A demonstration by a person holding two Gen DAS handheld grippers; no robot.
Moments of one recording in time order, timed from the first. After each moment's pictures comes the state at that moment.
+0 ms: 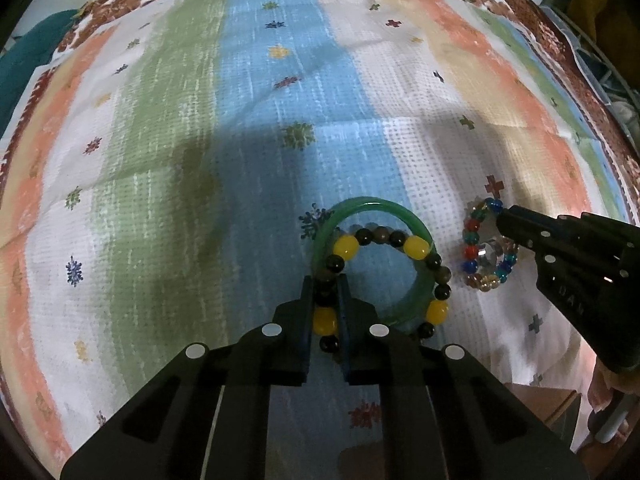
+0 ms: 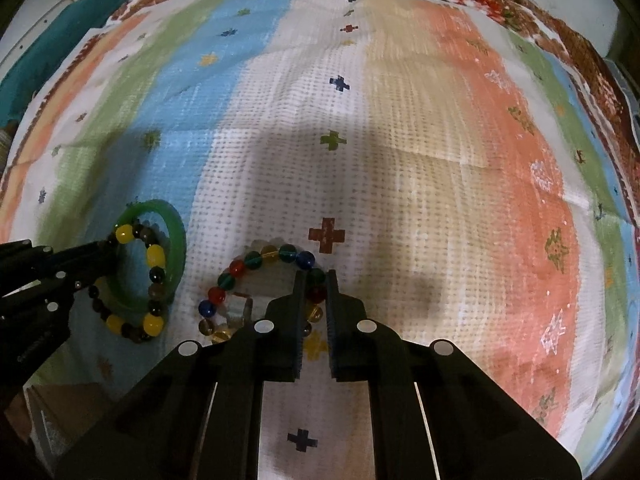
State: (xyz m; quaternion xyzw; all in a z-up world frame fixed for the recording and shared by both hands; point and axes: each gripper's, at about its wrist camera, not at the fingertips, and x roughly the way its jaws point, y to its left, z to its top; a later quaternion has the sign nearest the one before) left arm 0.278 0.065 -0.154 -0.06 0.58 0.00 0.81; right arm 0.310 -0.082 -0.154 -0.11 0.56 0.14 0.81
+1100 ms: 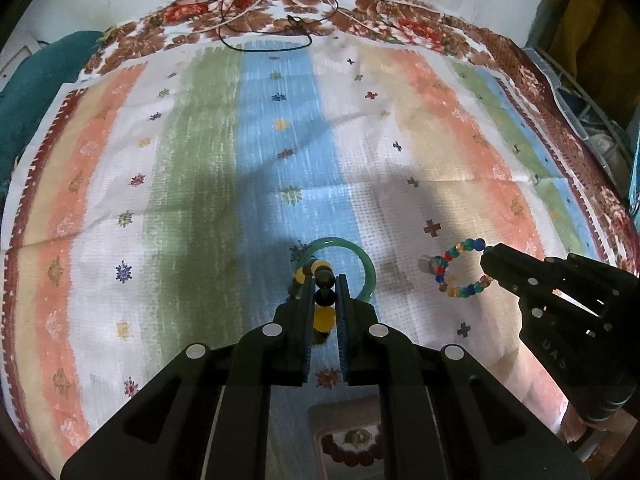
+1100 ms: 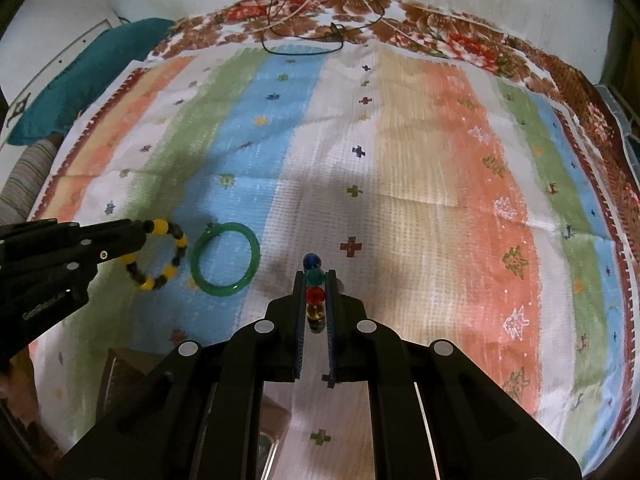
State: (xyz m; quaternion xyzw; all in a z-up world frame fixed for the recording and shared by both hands) left arm 0.247 0.059 -0.074 -0.08 0.52 0.00 0.85; right arm 0.260 -0.087 -0.075 -0.10 0.50 0.18 0.84
